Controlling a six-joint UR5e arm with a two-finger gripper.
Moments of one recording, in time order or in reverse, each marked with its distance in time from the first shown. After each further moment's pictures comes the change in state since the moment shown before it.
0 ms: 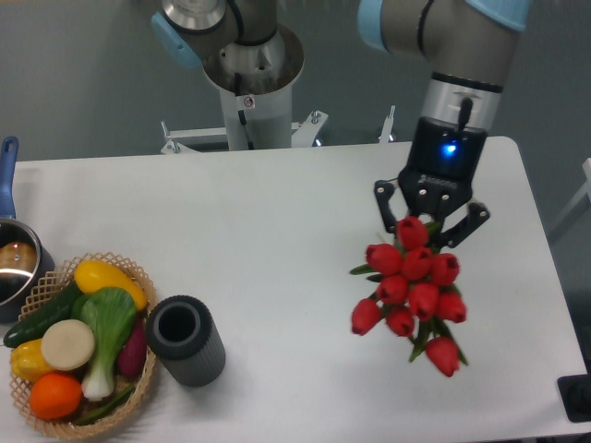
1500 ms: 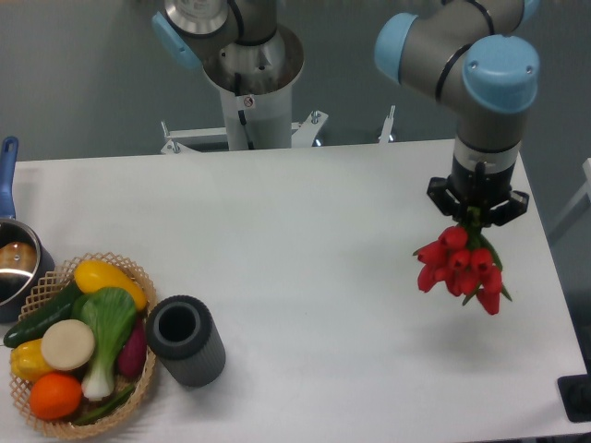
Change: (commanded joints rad) arm 0.109 -0.084 0.048 -0.328 0.819 0.388
